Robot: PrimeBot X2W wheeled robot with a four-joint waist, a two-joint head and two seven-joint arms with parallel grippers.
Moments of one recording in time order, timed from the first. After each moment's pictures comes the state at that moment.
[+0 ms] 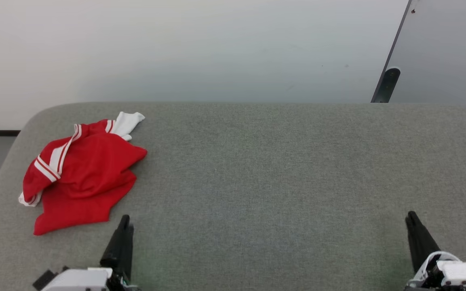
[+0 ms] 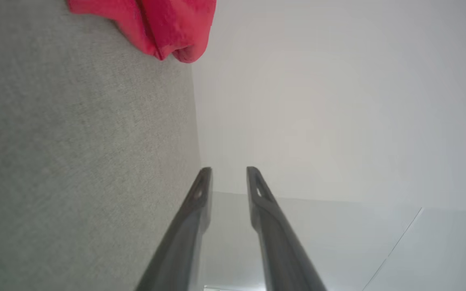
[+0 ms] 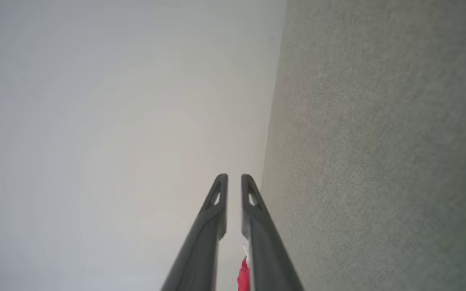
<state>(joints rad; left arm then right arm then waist) -0.07 0.04 0.11 0.28 -1.61 -0.13 0.11 -0.08 -0.05 -0.12 0.28 1.61 0.13 0.11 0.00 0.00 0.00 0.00</state>
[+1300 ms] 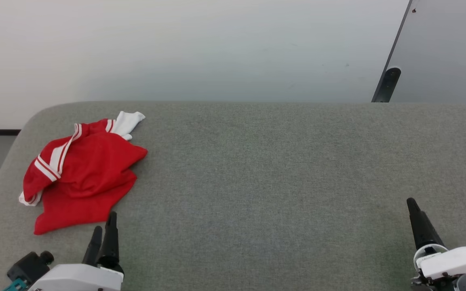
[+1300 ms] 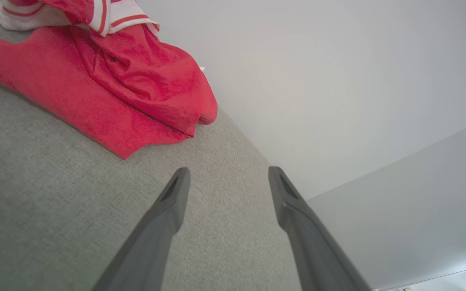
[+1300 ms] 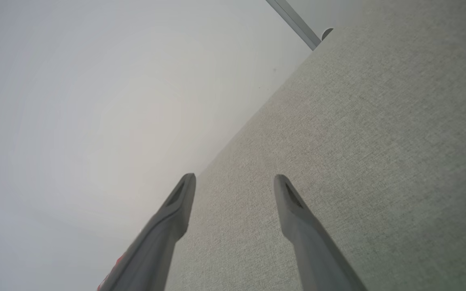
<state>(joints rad) -0.04 0.10 0.10 0.24 -0.95 -0.10 -0.05 -0.10 -0.18 0.02 0.31 1.12 0.13 -0.05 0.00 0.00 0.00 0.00</state>
